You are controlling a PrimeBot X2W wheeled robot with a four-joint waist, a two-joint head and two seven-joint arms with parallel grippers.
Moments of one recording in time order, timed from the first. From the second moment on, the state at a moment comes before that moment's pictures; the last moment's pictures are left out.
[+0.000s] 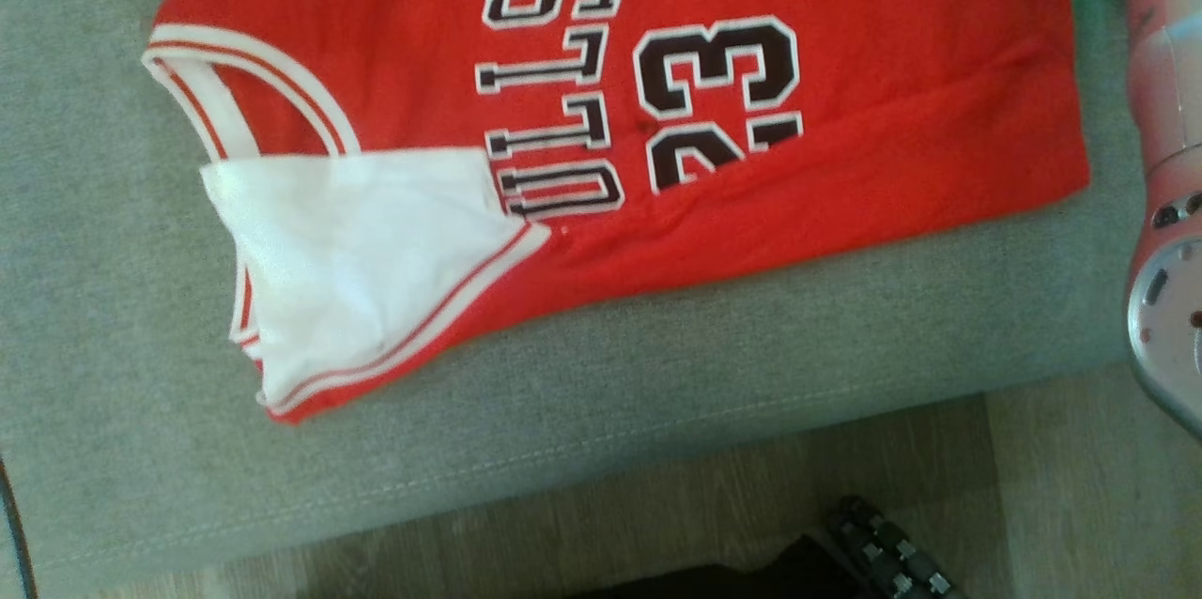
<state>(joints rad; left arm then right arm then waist) -1.54 0.53 -1.09 0.83 -0.65 -0.13 0.18 -1.45 -0.06 -0.29 1.13 0.09 0.13 0.48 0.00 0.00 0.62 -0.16</state>
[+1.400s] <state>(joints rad) -0.99 0.87 -1.05 -0.03 -0.89 0.16 -0.07 -0.91 -0.35 0.06 0.62 0.59 0.13 0.40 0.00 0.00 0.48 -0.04</state>
